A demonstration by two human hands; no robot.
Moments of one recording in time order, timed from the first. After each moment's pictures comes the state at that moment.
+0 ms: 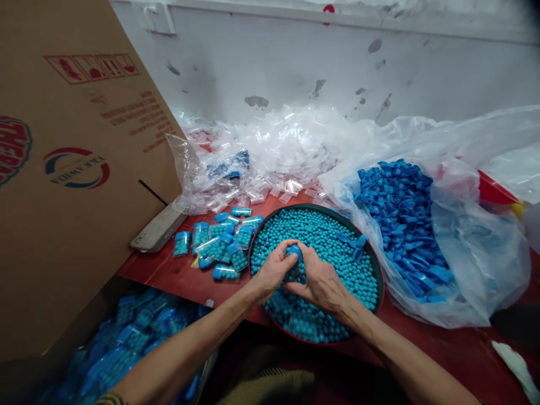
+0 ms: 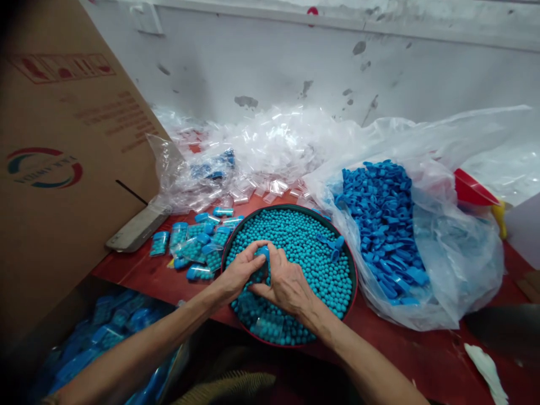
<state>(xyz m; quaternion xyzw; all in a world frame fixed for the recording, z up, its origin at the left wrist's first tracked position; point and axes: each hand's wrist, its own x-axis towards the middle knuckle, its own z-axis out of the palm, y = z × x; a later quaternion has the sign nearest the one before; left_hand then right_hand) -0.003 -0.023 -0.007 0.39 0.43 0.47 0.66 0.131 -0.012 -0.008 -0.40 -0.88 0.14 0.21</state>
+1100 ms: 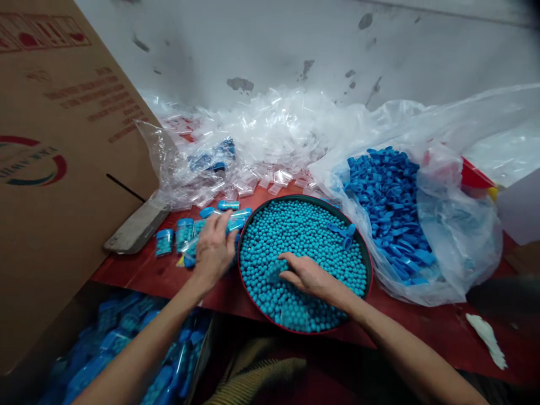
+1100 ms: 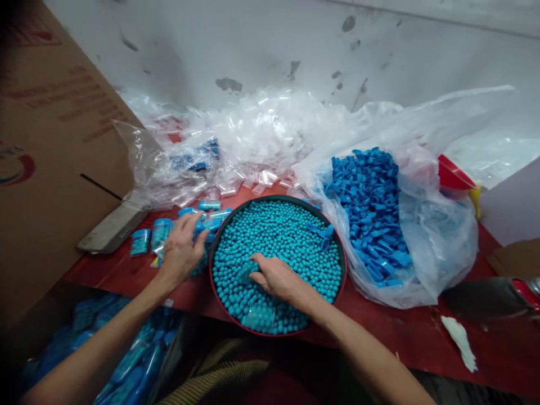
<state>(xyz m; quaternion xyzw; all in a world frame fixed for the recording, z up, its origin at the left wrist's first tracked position) -0.087 -0.009 -0.017 0.64 0.69 0.34 0.03 0.139 -0.004 -0.017 -0.35 -0.89 0.27 0.10</state>
